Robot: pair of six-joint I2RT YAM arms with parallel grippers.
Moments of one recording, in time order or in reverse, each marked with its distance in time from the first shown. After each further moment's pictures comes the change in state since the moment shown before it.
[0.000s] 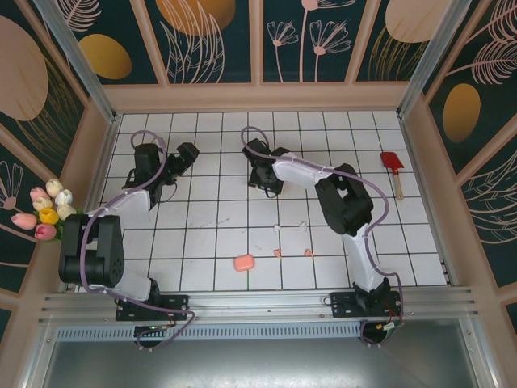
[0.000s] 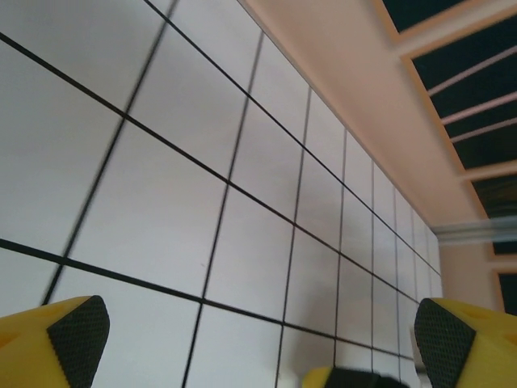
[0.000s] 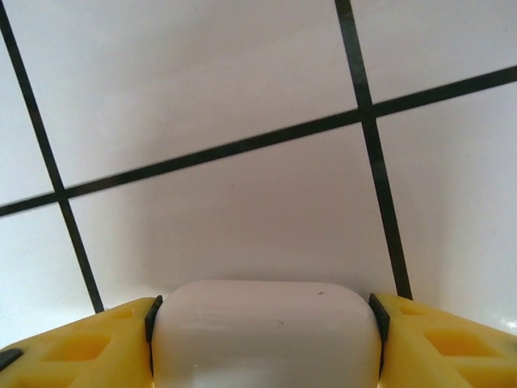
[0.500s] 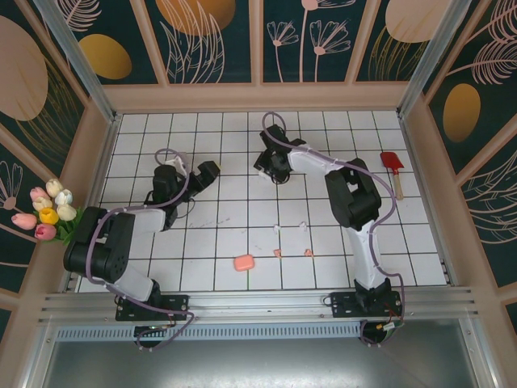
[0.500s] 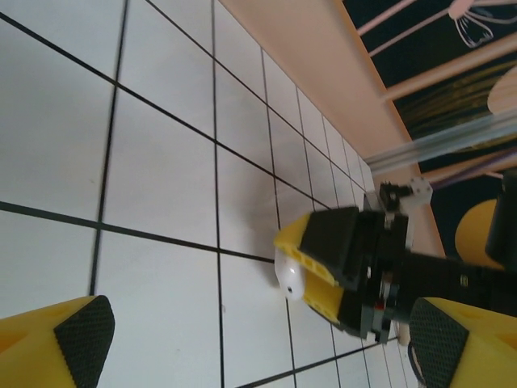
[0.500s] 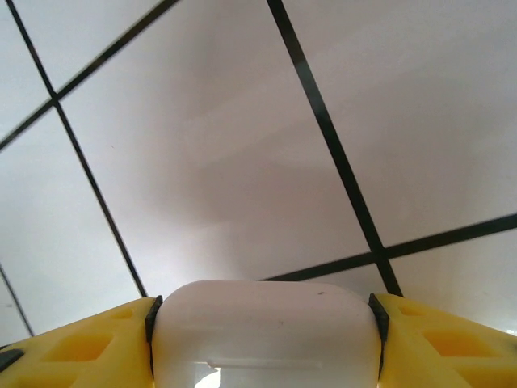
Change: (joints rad) left arm -0.166 0.062 -0.231 0.462 0.068 -0.051; right arm -0.127 0.000 0.000 0.159 -0.187 0.119
